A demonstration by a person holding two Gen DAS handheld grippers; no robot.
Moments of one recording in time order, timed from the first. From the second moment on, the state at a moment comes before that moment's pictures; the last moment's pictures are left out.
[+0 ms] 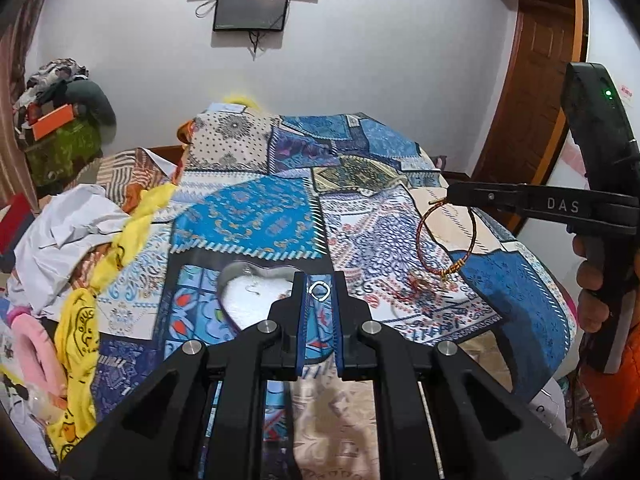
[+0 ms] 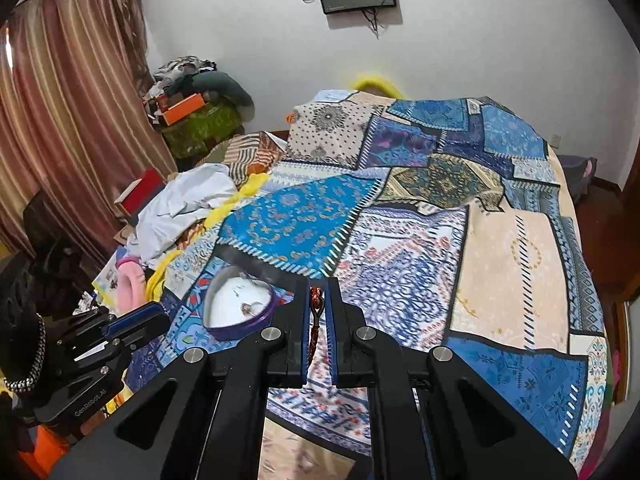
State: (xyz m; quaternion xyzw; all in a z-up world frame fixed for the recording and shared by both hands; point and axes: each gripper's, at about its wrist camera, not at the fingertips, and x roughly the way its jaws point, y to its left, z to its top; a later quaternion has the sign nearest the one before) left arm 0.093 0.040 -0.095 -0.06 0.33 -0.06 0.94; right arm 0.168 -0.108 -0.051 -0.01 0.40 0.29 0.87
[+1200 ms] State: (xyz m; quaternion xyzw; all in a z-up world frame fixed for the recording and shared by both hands) left arm 0.148 0.105 -0.165 -0.10 0.38 -0.05 0.92; right arm 0.209 0.024 -0.137 -0.04 0.50 0.34 0.80
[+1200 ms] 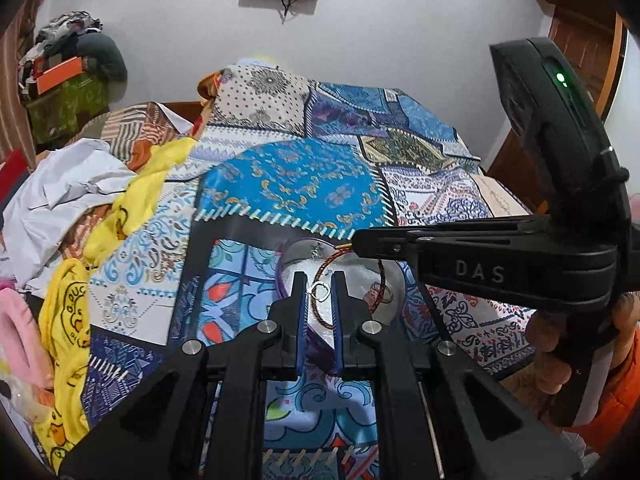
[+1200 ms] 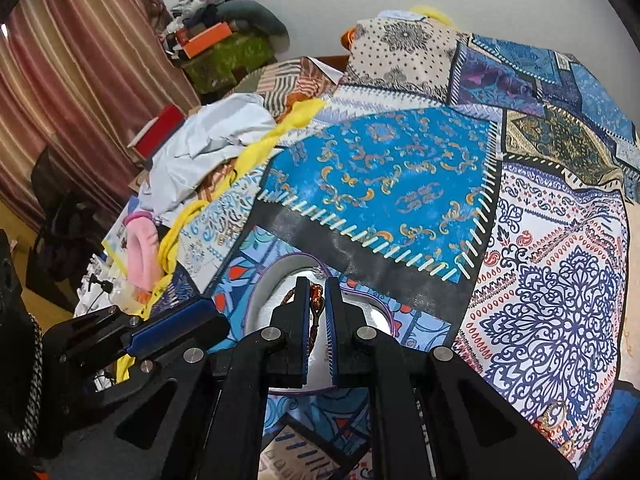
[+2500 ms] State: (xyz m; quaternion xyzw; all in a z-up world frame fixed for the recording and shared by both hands) left arm 0.120 0.076 -0.098 -0.07 0.34 -0.03 0.94; right arm 0.168 -0.055 -0.075 -0.05 0.43 0.28 0.86
